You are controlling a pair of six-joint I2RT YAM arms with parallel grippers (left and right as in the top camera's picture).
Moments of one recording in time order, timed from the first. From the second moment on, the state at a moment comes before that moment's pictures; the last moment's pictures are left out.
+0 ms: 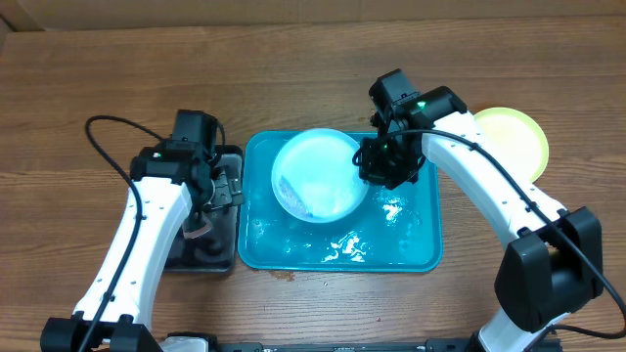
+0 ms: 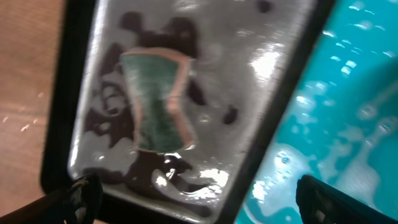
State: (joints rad) left arm -0.09 1.46 1.12 -1.06 -0.17 -0.38; right arm 0.43 1.83 1.53 -1.15 -0.33 0.53
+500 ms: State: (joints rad) left arm 0.02 1.46 1.12 -1.12 -0.18 -0.44; right arm 0.32 1.83 1.20 -0.67 -0.77 0.53
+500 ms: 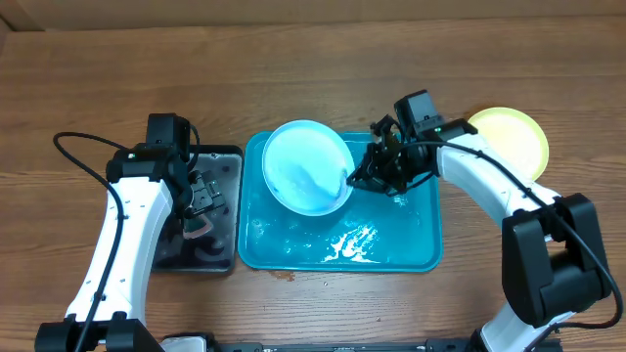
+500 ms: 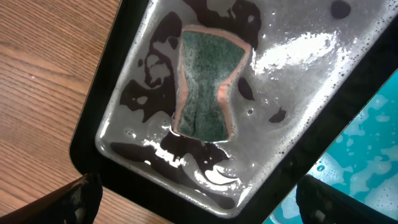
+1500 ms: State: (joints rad) left arm 0.02 1.46 1.12 -1.13 -0.16 -0.44; right arm 0.21 1.83 1.19 -0.98 -0.19 0.55
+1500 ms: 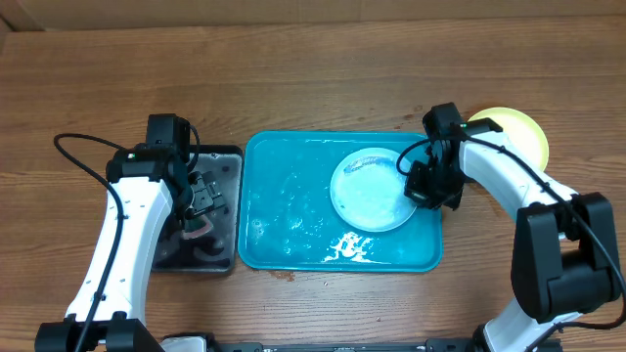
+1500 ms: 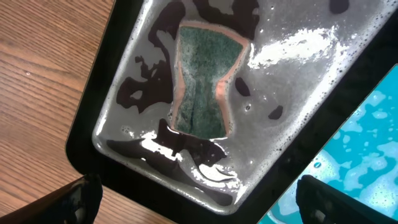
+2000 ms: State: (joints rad) left arm 0.02 1.46 1.12 -1.12 -0.15 -0.44; right arm 0.37 1.83 1.42 -1.03 0.07 0.46
